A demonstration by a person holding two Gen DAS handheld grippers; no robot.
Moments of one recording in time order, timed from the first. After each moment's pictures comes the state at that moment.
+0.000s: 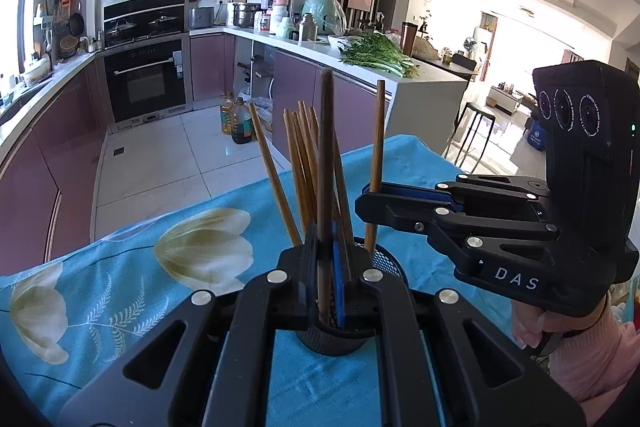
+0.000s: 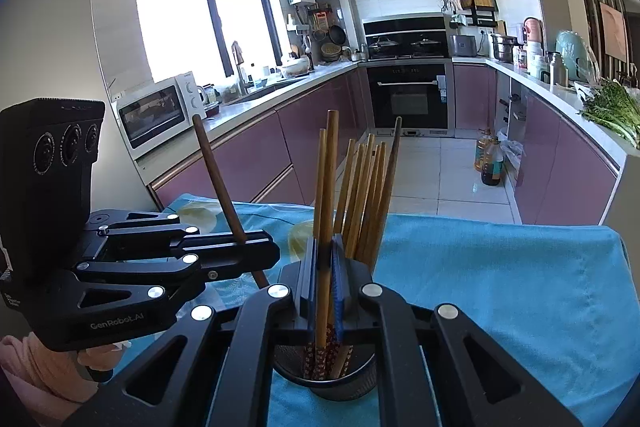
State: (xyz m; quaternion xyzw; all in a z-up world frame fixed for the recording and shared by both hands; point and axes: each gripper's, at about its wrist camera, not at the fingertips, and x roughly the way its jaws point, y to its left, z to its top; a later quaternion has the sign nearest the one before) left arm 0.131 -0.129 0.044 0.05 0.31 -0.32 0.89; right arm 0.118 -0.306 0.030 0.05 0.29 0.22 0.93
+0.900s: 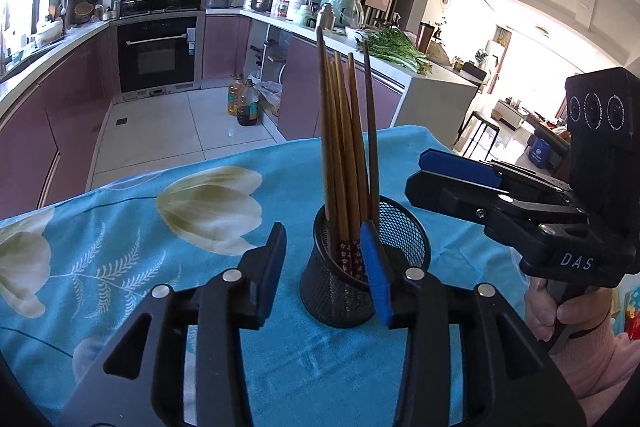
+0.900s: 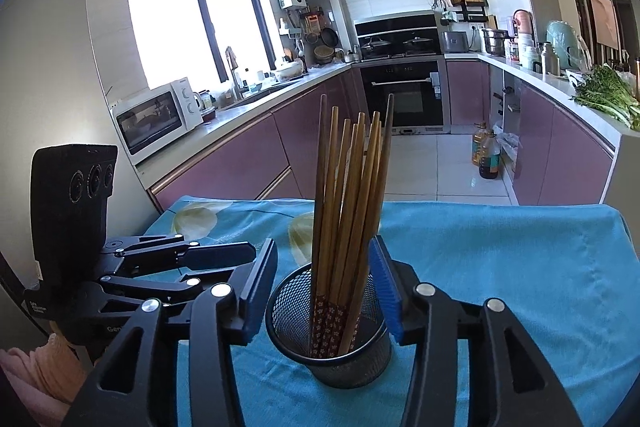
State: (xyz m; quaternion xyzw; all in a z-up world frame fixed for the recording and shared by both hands) left arm 0.128 -0.097 -0.005 0.00 0.33 -0.30 0.89; right arm 0.091 -0.302 0.016 0.06 0.28 0.21 0.93
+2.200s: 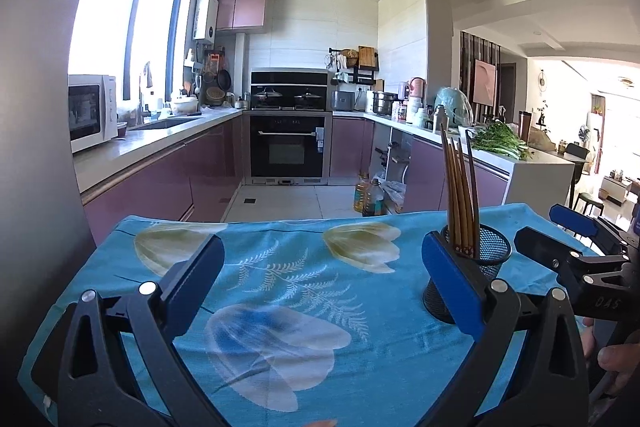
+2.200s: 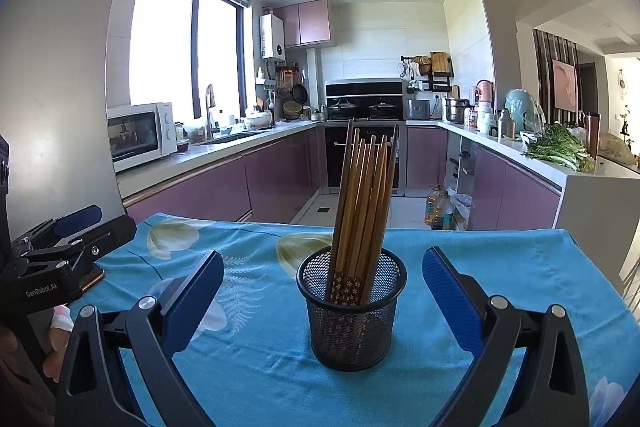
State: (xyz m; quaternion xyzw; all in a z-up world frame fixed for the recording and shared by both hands) left arm -0.014 -0.002 0.010 0.00 0.14 -0.07 0.99; right arm 0.004 -0.262 -0.002 0.02 0.15 0.12 0.98
